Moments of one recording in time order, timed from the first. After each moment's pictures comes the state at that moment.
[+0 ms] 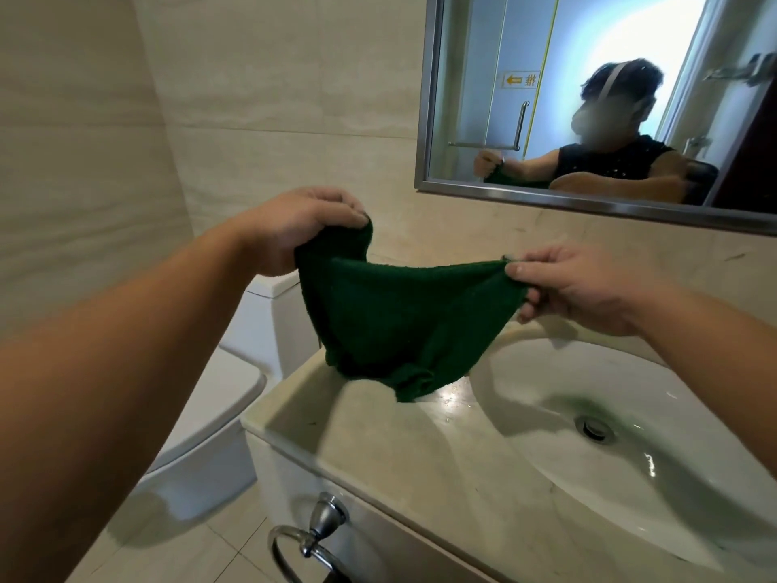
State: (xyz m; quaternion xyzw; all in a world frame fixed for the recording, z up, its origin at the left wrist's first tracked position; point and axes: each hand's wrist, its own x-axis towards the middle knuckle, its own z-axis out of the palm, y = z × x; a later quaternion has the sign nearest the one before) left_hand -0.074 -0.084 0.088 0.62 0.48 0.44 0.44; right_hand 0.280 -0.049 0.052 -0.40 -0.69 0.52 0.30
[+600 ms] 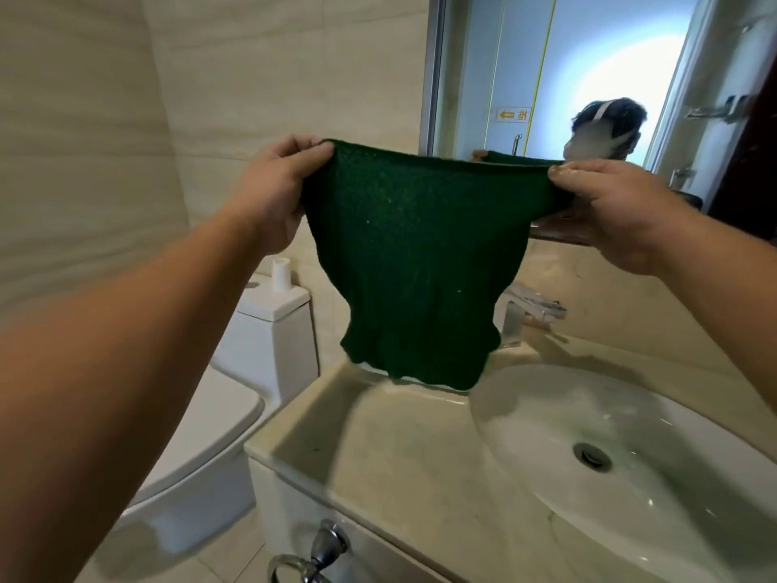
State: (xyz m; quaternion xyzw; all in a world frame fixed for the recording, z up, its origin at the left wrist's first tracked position) left_hand -0.083 -0.079 0.138 0.53 0.37 0.68 0.34; right_hand 0.283 -0.038 0.150 -0.37 -0.66 0.41 0.51
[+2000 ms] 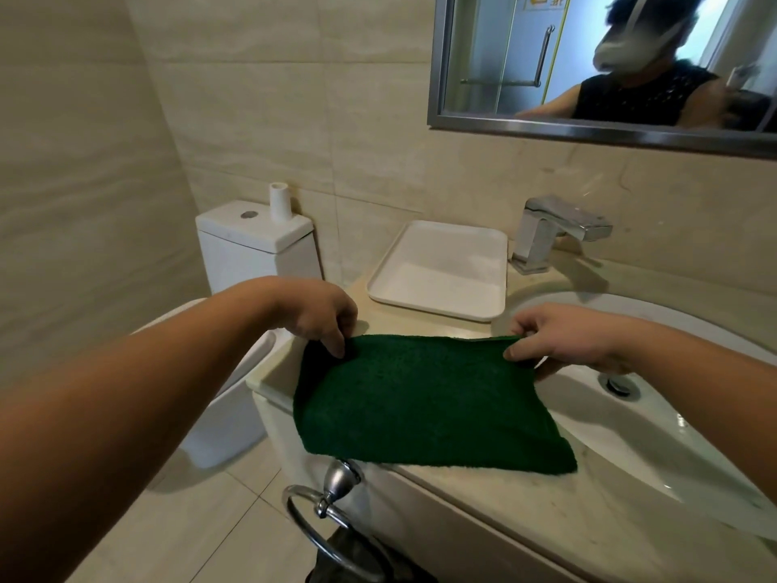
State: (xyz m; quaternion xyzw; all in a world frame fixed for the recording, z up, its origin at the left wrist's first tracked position) left_hand -0.074 -0.081 -0.041 0.71 0.66 -0.08 0.22; right_hand 0.274 -0.031 -0.065 -0.52 -0.71 0.46 0.05
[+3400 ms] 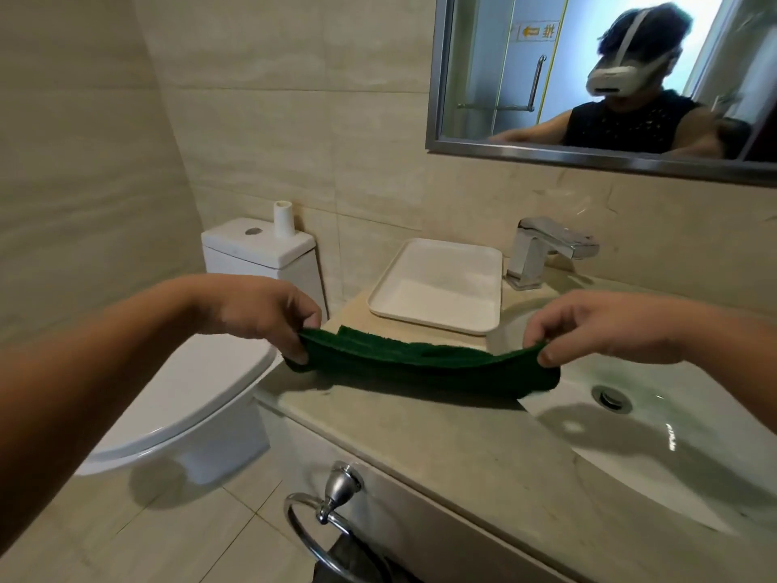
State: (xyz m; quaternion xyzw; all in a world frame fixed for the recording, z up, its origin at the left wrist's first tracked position) left_hand -0.132 -0.126 -0.007 0.73 0.55 0.05 0.41; right_hand 0.296 -0.073 0.008 -0.37 -0.81 0.45 0.01
